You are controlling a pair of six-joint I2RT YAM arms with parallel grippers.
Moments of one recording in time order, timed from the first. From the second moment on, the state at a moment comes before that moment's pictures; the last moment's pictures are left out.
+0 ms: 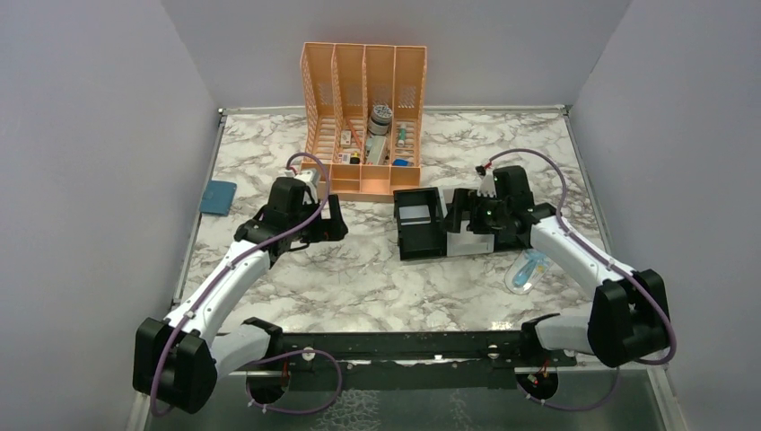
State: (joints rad) left arm -0.36 1.08 0.76 -0.46 0.15 -0.40; right arm 0.29 1.28 0.80 -0.34 -0.34 0.34
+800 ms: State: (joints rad) left arm -0.36 1.05 0.76 -0.44 0.02 -0.44; right arm 0.45 1.55 0.96 -0.34 -0.36 0.27
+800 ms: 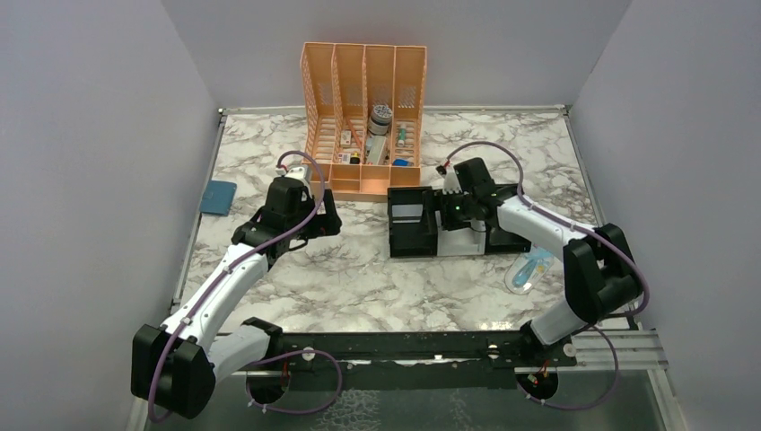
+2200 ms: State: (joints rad) left arm -0.36 1.11 0.76 -0.44 -0.04 -0.44; right arm 0.72 1.77 1.16 -0.36 0.00 0.09
